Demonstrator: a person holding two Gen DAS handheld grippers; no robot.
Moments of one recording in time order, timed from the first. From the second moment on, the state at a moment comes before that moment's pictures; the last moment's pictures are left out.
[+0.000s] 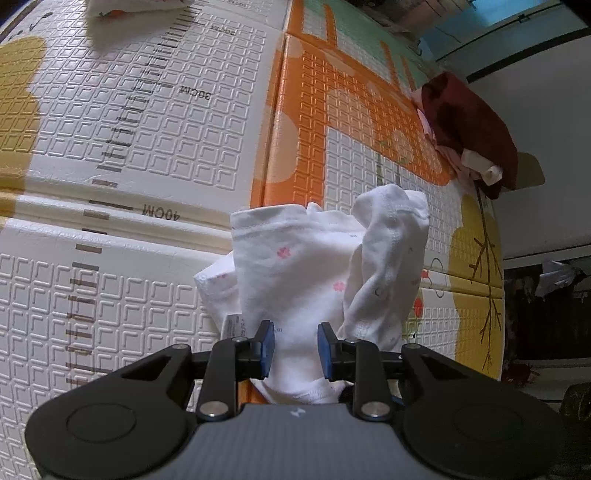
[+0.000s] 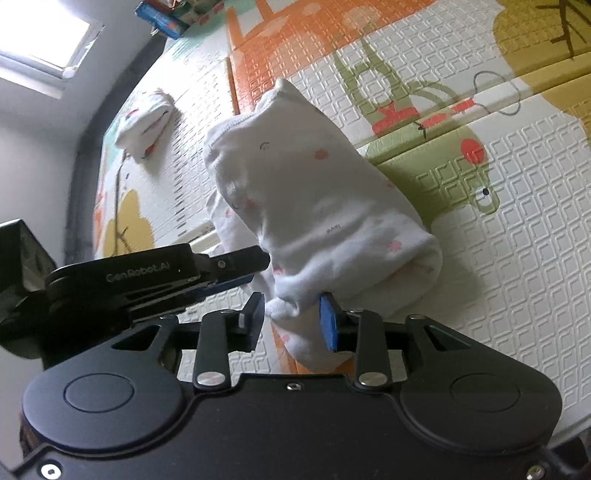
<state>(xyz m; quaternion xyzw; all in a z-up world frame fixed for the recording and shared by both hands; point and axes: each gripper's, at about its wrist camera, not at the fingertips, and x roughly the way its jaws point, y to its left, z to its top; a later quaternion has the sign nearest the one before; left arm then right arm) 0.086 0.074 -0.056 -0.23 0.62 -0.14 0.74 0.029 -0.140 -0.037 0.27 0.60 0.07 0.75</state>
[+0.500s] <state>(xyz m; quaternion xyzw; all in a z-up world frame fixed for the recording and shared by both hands) 0.088 0.087 -0.055 -0.24 0.61 -0.13 0.74 0.020 -0.134 -0.027 0.21 0.59 0.06 0.77</state>
